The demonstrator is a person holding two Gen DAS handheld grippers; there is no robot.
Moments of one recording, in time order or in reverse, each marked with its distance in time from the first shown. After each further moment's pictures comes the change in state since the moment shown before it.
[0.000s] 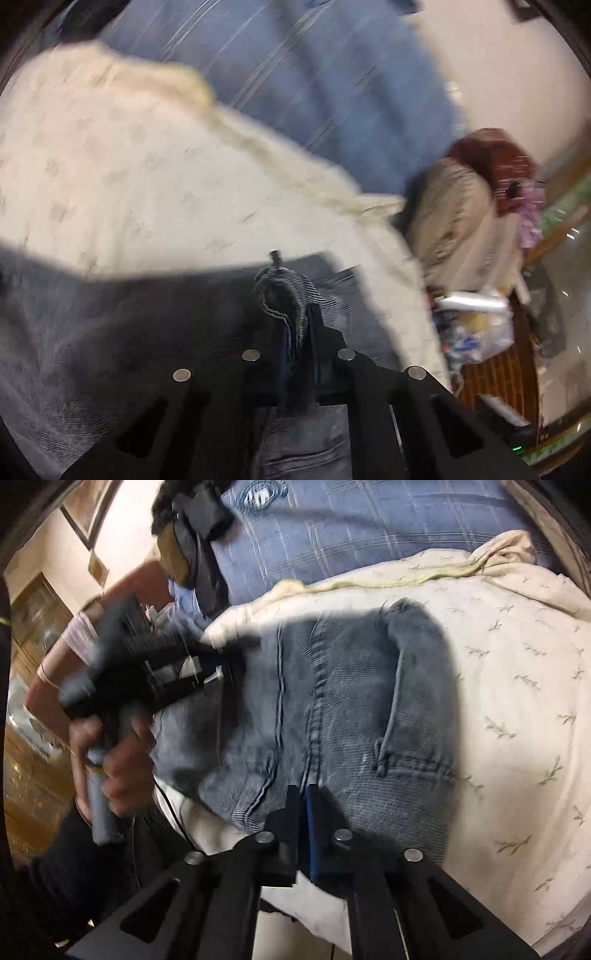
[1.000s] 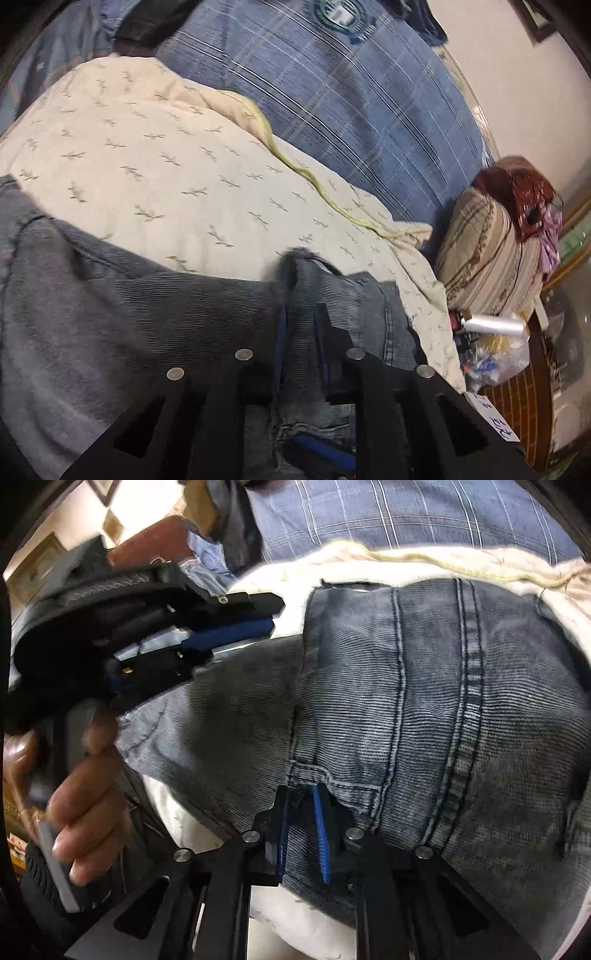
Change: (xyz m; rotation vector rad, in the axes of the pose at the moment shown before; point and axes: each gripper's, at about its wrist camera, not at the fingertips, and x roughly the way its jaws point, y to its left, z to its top) left arm -0.052 0.040 -0.025 -0.097 -0.069 0.149; right arm 0.091 0.059 0.013 -0.106 0.114 0.001
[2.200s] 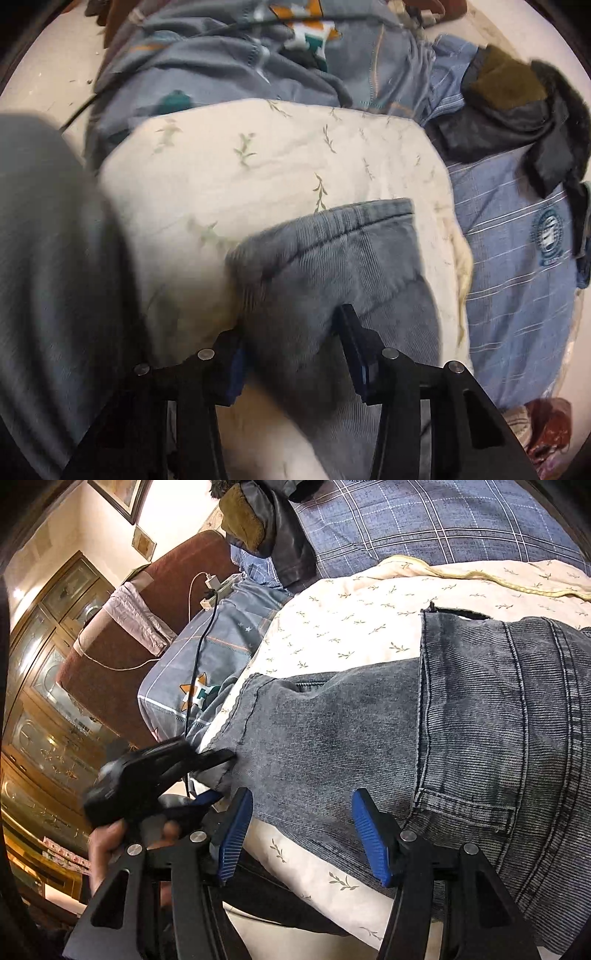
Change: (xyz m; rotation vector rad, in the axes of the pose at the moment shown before) left arm -0.152 0.139 -0.106 -0.775 -0.323 0.364; right arm 0.004 0.056 0.015 0.017 -0.060 0.182
